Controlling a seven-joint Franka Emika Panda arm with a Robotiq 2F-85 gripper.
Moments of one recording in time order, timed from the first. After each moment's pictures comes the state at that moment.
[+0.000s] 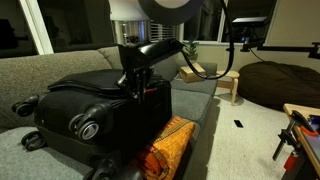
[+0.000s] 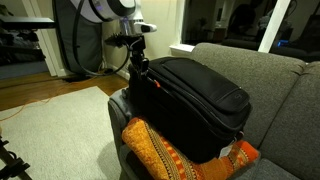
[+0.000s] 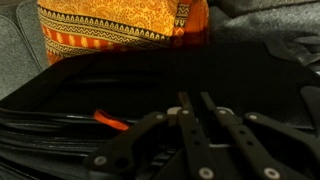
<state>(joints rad) 0.27 0.43 -0.02 -1.95 -0.24 2.46 0.55</state>
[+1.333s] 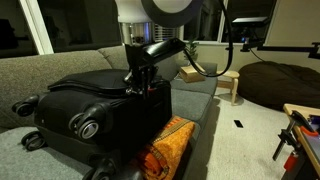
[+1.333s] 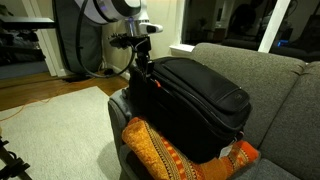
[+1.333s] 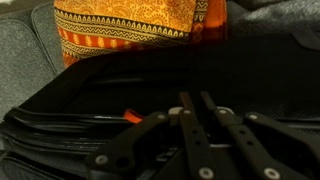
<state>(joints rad) 0.27 0.43 -0.07 -1.96 -0.24 2.46 0.55</state>
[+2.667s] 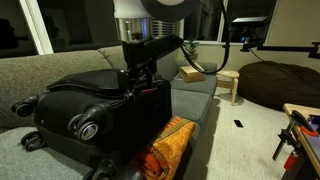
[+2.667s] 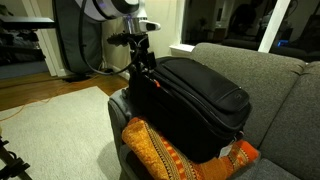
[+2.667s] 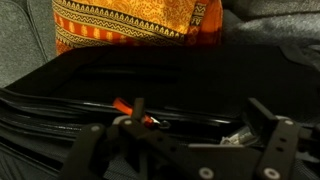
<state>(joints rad) 0.25 0.42 -0.03 -1.95 -0.24 2.44 0.44</state>
